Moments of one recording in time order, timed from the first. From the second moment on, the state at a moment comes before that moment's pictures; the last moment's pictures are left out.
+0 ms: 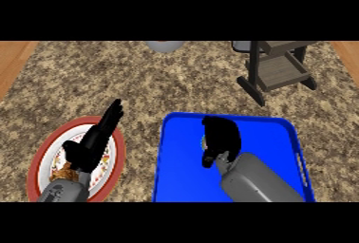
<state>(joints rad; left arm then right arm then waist) -0.13 0.27 -0.27 -1.34 0.21 0.07 -0.13 -0.50 -0.14 0.67 -1.35 0.64 0.17 1.04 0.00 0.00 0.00</state>
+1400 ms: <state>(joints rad) -0.07 0.25 -0.16 -1.34 0.16 0.03 -0.11 -0.72 -0.45 0.05 -1.40 0.95 0.31 1.18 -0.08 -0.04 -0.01</state>
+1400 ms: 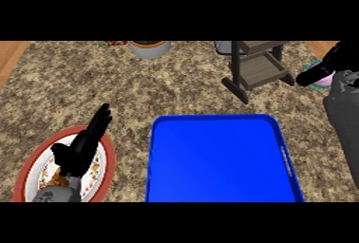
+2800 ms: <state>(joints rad) -0.22 0.18 -0.25 -1.35 0.12 -0.02 -0.08 -1.66 -0.58 -0.25 -0.57 1.25 0.40 1.12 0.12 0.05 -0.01</state>
